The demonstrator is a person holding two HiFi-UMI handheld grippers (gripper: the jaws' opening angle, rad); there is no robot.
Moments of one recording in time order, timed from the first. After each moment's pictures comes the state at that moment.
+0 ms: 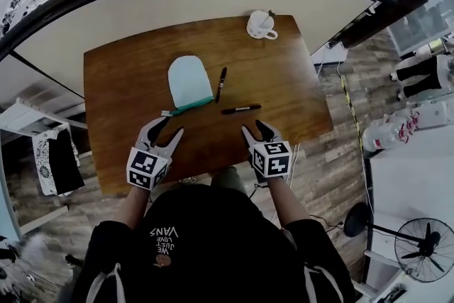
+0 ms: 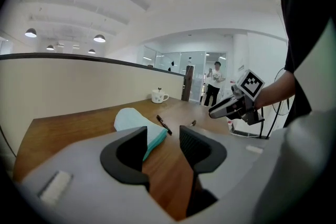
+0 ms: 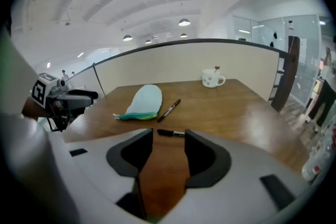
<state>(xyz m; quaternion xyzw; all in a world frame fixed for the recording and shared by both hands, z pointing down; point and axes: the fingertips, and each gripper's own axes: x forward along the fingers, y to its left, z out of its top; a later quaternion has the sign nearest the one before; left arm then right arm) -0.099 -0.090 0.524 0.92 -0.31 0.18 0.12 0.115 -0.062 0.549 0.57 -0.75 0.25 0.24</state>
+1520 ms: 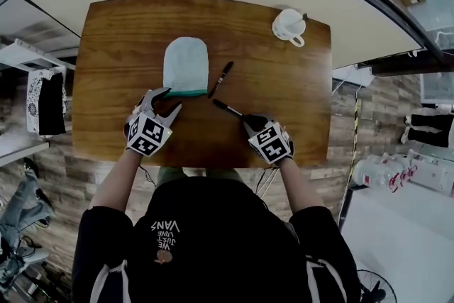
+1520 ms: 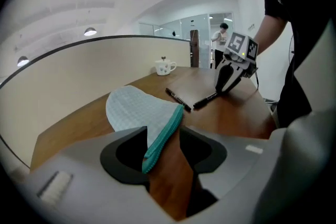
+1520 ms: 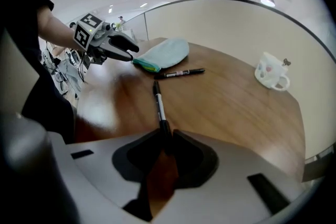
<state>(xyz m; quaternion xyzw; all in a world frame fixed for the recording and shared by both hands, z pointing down) -0.052 -0.142 0.626 0.87 -0.35 0.35 0.08 0.160 -0.110 0.648 0.24 -0.83 0.17 0.48</state>
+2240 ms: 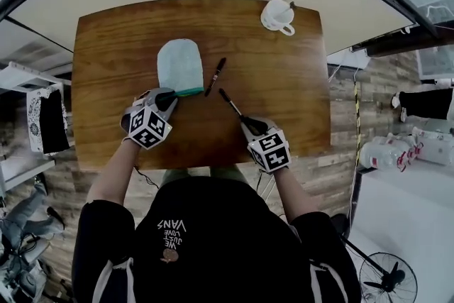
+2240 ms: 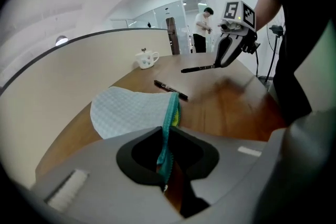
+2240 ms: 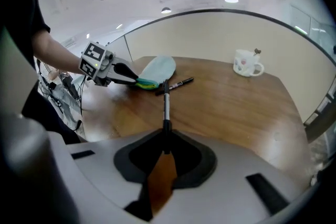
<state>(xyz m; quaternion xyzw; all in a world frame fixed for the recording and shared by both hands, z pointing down) -0.049 -0.155 0.648 0.87 -0.25 0.42 0.01 0.149 -0.088 0.615 0.35 -0.82 0.24 0.38</state>
